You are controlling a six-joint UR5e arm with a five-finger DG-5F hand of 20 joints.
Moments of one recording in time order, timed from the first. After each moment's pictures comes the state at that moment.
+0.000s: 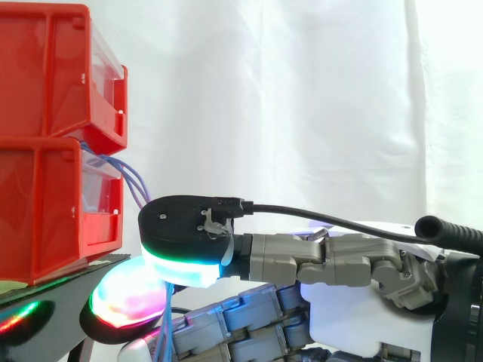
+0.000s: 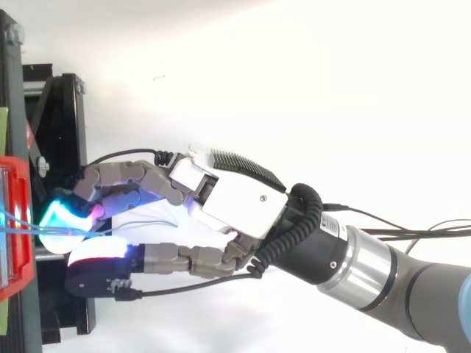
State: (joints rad) arm 0.30 -2.48 -1.11 -2.48 -0.79 -0.34
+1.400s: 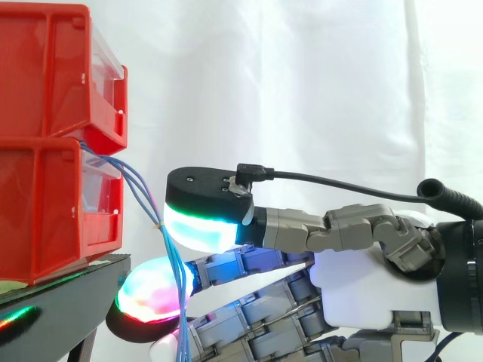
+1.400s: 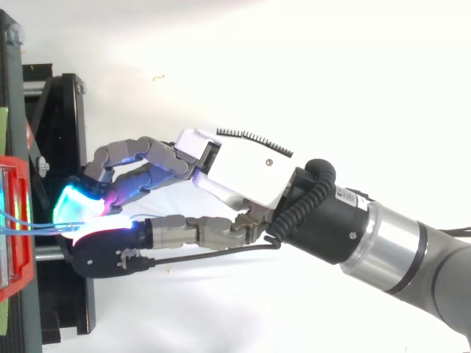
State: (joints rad) arm 0.27 -2.45 -1.03 -2.85 -0.85 -0.06
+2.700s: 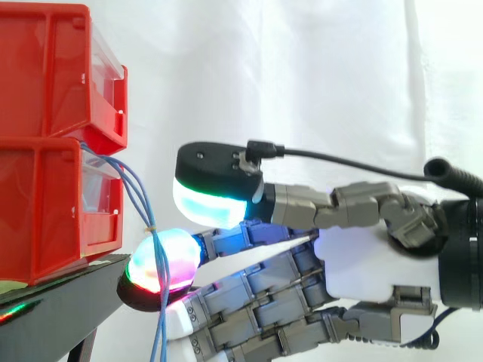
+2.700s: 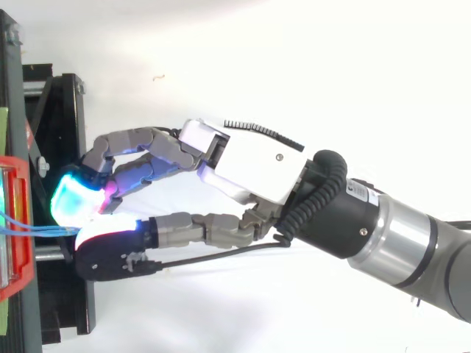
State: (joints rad) arm 0.26 -2.41 -1.10 -2.72 -0.85 -0.18
